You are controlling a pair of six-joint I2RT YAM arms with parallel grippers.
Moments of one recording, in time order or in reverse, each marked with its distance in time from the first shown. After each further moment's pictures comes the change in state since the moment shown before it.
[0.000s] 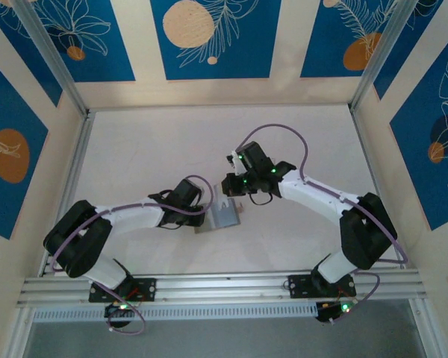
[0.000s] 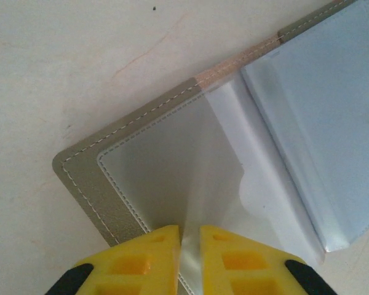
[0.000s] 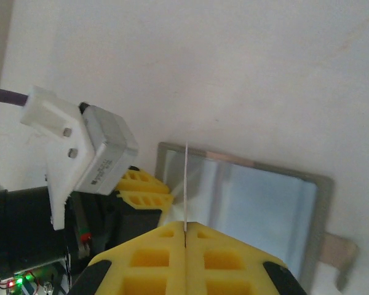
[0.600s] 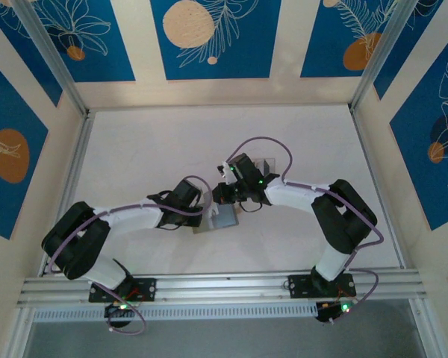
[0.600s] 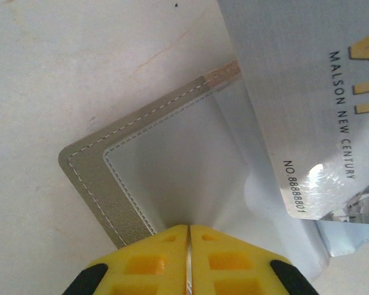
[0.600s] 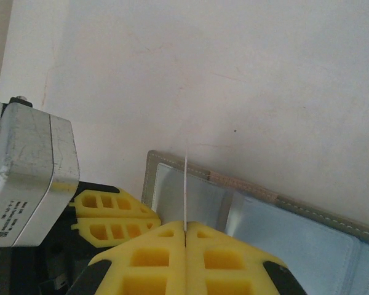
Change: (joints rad) left arm 0.000 -0.015 -0.010 -0.016 -0.029 0.000; right arm 0.029 0.155 -0.109 0.309 -0.055 0.029
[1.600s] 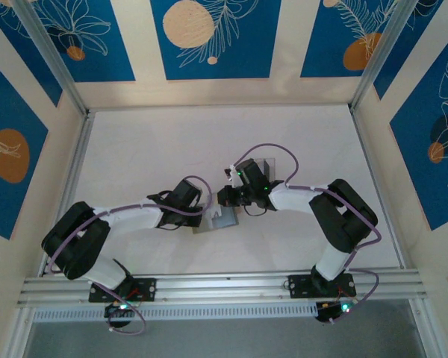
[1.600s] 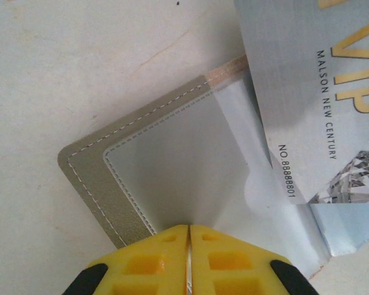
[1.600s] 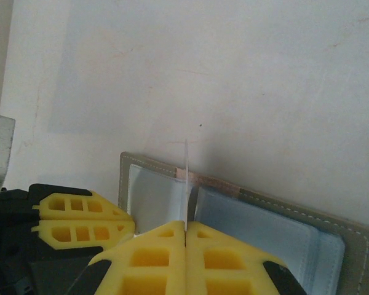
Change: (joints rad) left arm 0.000 0.000 0.000 -0.003 -0.001 0.000; right arm -0.039 0.005 -0.124 0.171 -0.034 0.065
